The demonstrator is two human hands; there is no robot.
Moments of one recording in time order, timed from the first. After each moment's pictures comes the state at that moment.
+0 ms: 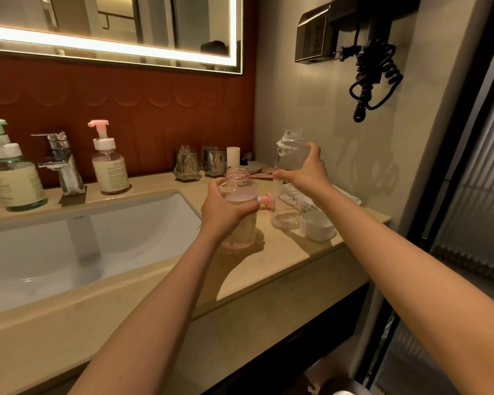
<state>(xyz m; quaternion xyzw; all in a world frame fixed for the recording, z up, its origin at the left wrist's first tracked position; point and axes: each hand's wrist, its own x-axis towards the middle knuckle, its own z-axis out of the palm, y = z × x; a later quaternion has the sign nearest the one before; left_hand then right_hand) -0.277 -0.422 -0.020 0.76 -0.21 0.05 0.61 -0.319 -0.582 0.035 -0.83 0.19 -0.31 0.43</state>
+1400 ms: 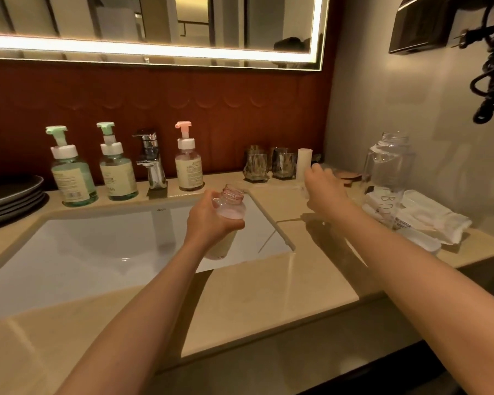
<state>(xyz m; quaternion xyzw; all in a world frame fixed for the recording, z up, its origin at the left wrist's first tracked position) -0.217 -0.293 -0.031 0.87 -0.09 0.13 0.46 -0.227 -0.512 0.008 -0.97 0.08 -0.21 -0.07</state>
